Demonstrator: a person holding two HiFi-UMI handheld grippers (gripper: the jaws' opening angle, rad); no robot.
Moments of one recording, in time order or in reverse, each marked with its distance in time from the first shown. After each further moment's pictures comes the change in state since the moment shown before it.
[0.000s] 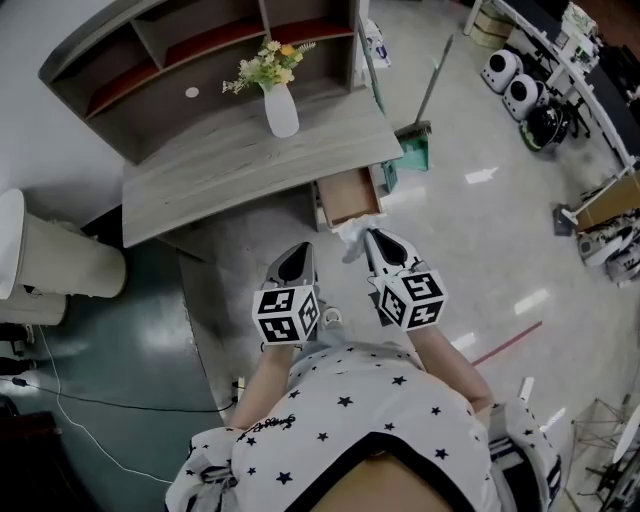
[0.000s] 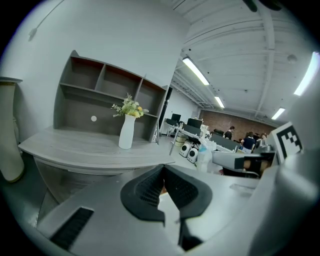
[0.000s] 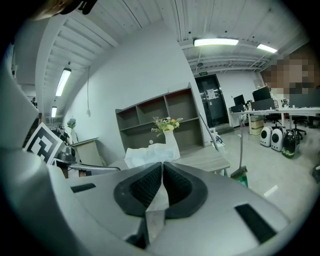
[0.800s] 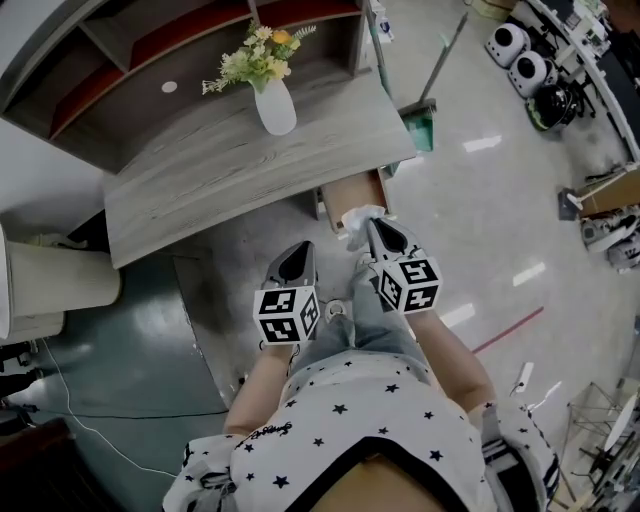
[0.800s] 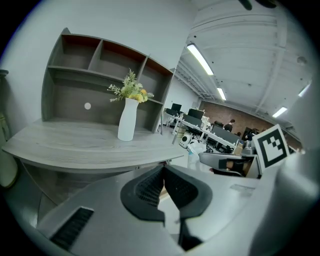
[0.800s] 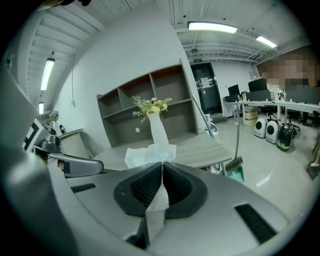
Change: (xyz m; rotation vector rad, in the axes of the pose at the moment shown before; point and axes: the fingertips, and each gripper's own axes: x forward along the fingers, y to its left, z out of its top) left arm 0.087 0.057 -0.004 -0.012 0.128 -0.025; right arm 0.116 -0.063 -0.037 0.033 0.135 -0.081
